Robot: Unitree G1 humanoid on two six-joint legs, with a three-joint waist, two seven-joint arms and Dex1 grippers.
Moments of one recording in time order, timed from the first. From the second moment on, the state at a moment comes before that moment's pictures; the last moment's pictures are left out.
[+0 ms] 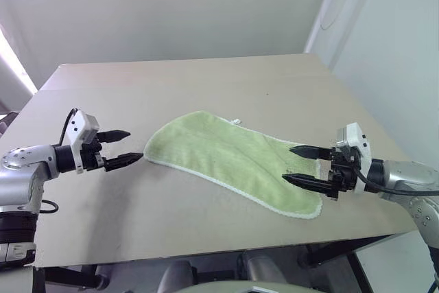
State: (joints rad) left arm -0.25 0.84 0.22 0.21 -0.41 0.32 -1.26; right arm -0.05 -0.84 -0.21 -0.36 0.66 0.65 1.05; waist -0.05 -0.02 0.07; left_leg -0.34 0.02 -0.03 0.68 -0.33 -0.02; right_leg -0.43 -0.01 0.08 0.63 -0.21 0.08
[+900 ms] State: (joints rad) left arm -0.37 0.77 0.11 0.50 -0.29 0.08 -1.24; right arm 0.09 -0.94 -0.19 -0.45 0.62 0.70 1.03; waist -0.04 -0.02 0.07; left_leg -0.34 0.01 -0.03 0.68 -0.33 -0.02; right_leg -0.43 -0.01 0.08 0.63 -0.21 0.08
